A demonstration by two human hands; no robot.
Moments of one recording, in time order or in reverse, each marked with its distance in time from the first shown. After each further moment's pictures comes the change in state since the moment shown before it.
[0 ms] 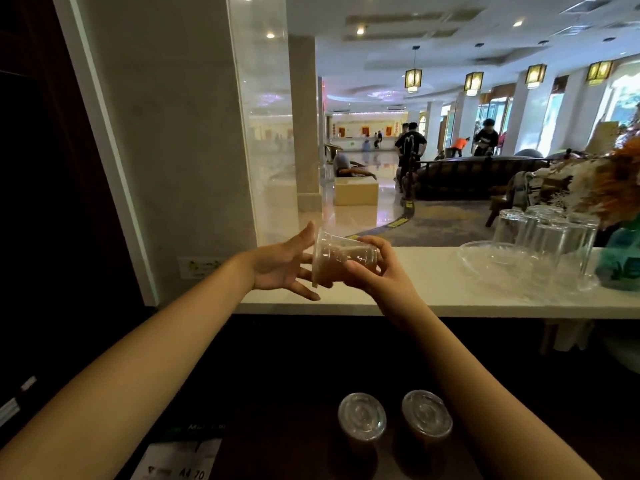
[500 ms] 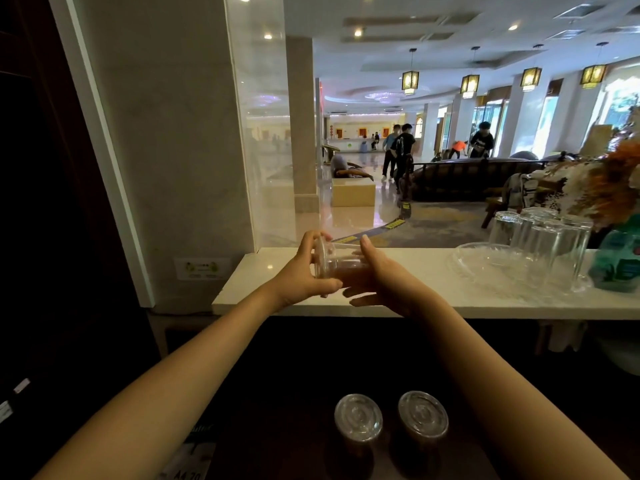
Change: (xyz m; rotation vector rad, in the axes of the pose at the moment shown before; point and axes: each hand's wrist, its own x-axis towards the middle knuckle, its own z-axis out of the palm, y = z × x) left_hand 0.015 -0.024 0.039 0.336 0.423 0.382; right_hand 0.016 -0.019 -0.008 -0.234 -0.121 0.373
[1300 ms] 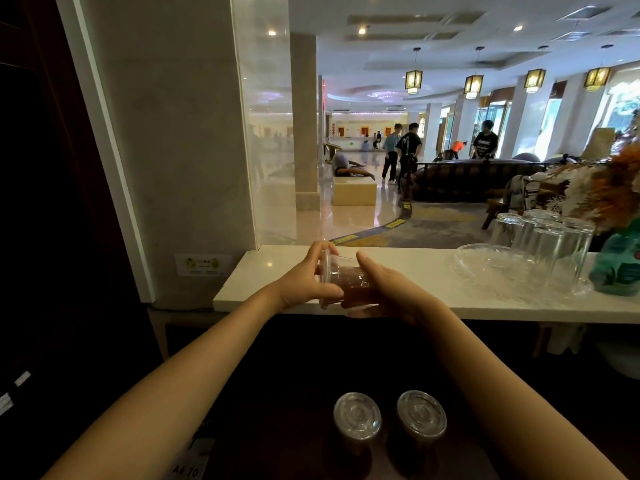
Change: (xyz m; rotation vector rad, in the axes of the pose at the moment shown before) left_hand 0.004 -0.013 0.001 -0.075 -0.141 -0.099; right_hand 0.006 0.014 -0.005 0.068 -0.045 0.109
